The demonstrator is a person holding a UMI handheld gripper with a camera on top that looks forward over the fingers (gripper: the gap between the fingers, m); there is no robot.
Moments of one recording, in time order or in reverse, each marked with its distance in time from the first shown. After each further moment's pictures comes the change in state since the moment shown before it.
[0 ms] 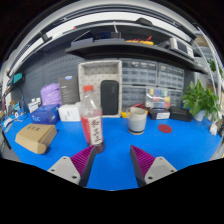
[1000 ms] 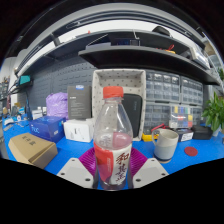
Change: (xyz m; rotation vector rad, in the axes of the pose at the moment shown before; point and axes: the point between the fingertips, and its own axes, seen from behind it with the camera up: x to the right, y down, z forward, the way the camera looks) arm -0.103 -0.010 0.110 0.230 -0.109 -0.065
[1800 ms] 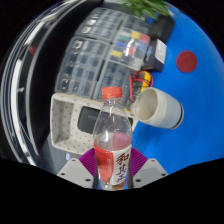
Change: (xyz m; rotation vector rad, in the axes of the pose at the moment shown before) arm 0.067 -0.048 0.063 -0.196 -0.039 1.309
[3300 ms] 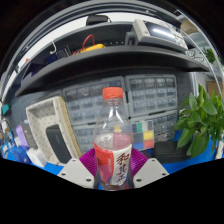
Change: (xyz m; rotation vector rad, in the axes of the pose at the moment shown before) arm 0.014 -0.254 -0.055 0.245 0.156 -1.095
